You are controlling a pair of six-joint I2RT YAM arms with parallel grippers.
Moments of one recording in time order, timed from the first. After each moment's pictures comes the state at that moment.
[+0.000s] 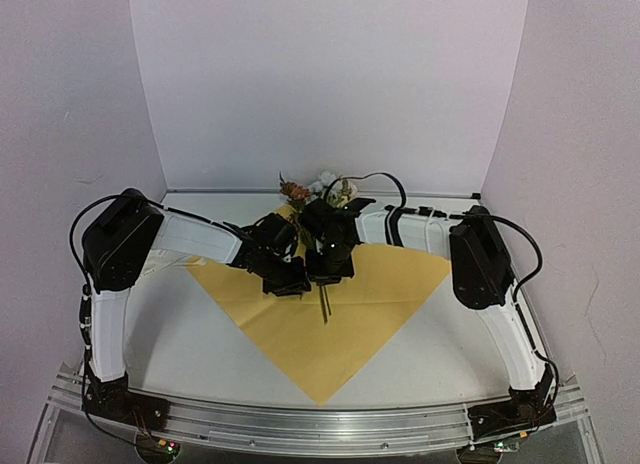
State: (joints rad) left arm -0.77 2.07 1.31 -0.21 0.24 -0.81; right arm 0.86 2.39 2.04 -0.88 0.03 0.68
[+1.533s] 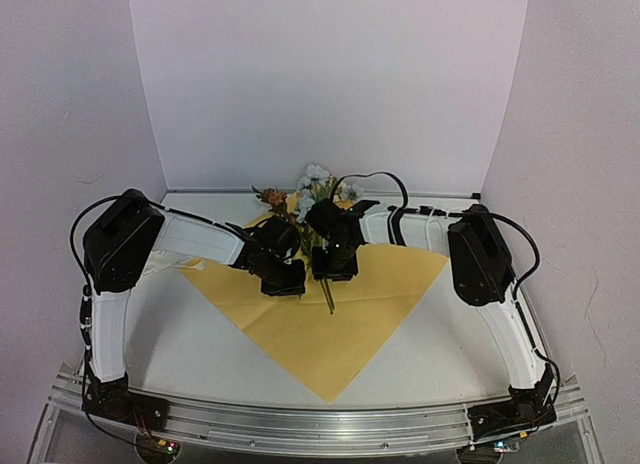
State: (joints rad) left arm -0.79 2.07 1.32 -0.25 0.15 -0.75; right arm 0.82 2.39 1.99 -0.80 0.06 0.68
